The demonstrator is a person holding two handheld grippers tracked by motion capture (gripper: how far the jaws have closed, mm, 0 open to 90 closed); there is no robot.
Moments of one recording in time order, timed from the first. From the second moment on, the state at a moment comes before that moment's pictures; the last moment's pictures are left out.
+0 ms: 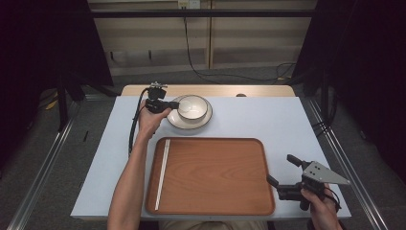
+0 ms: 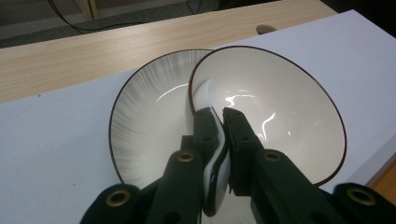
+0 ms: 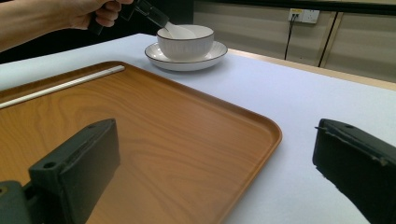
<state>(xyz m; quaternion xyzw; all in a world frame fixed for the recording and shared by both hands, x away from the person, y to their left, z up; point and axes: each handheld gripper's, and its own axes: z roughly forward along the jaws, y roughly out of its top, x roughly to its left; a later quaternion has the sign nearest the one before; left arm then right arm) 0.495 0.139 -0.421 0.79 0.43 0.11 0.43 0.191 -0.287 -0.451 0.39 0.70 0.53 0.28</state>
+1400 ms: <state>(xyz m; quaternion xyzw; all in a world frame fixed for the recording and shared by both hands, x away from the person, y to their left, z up) 0.448 0.147 -0.395 0.75 0.42 0.14 0.49 0.189 -0.286 -0.449 0.37 0.70 0.54 0.29</state>
